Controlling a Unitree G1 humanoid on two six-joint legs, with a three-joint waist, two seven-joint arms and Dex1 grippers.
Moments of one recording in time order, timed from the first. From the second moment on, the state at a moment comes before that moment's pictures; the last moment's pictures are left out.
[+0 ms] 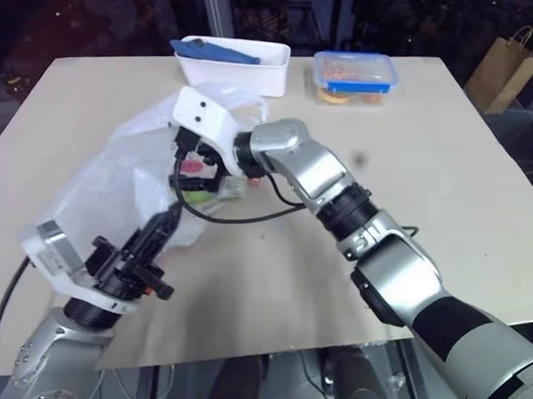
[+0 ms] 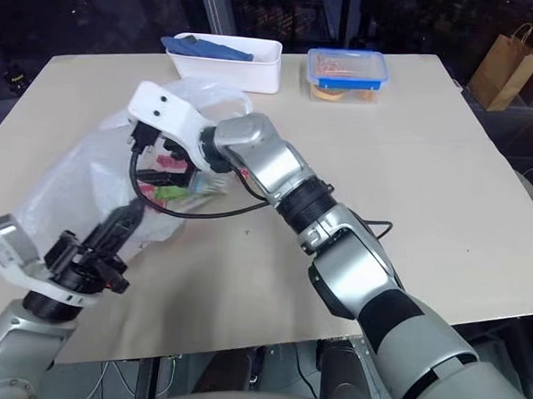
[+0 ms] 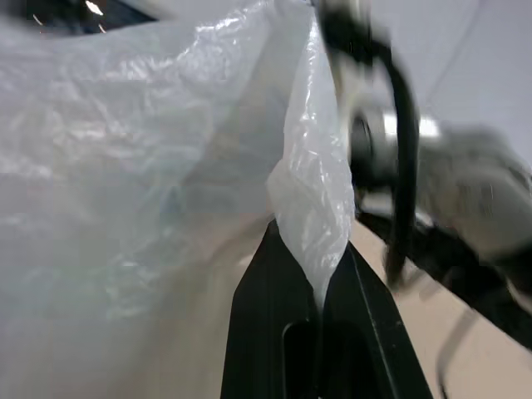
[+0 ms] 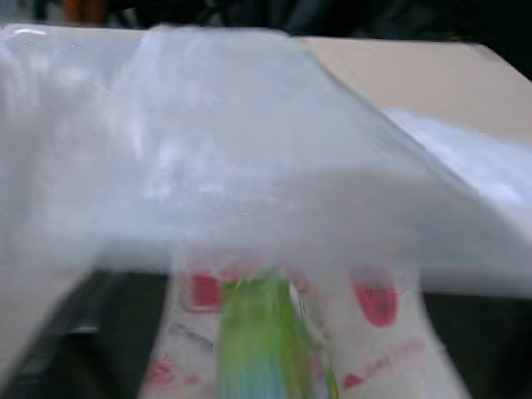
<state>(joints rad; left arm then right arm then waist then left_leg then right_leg) 0.43 0.38 0.51 -0.77 -1.12 0.35 -0.49 -1.25 0.15 0.38 0.64 0.08 0.39 0.82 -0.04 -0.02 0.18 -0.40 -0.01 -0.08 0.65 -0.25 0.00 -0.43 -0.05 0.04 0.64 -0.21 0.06</state>
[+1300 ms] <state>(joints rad) 0.35 0.39 0.62 -0.60 -1.24 0.30 -0.38 -0.91 -0.12 0.49 0.40 -0.01 0.37 0.92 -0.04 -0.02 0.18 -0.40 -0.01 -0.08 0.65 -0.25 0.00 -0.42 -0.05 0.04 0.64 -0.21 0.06</state>
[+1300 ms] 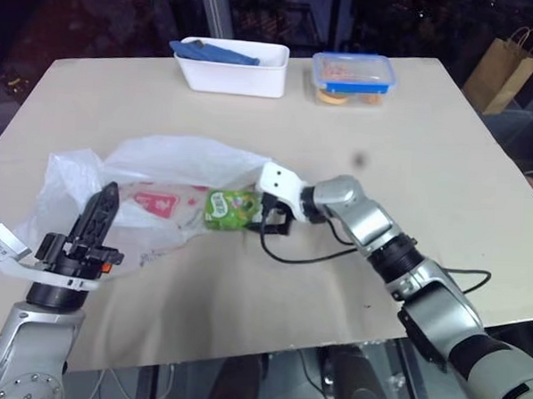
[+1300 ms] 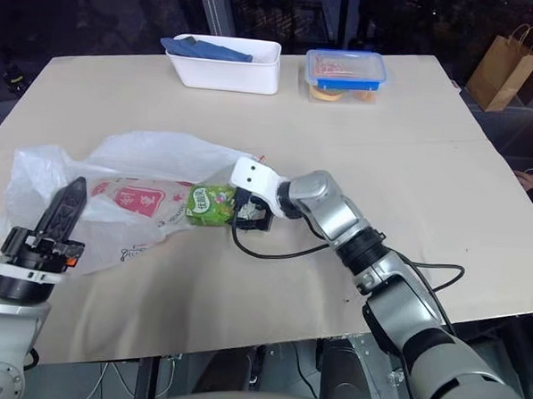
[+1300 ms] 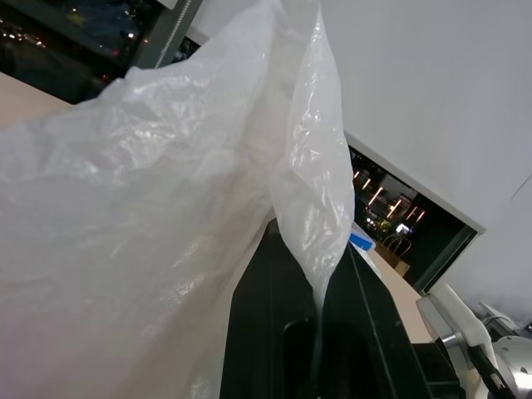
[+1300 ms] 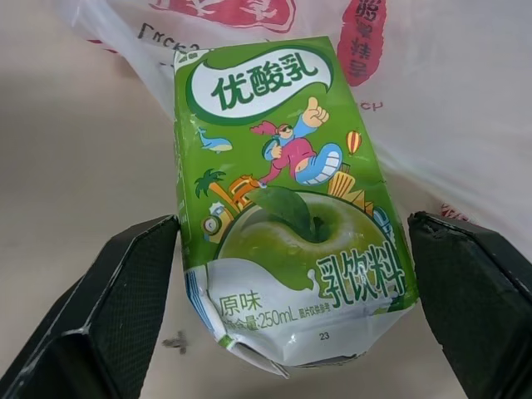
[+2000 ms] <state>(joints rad) 0.35 0.38 0.61 -0.60 -1.22 0.30 -0.40 -0.93 -0.05 0.51 0.59 -0.16 0.22 0.88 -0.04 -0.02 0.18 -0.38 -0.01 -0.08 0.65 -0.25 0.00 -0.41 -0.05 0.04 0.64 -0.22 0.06</state>
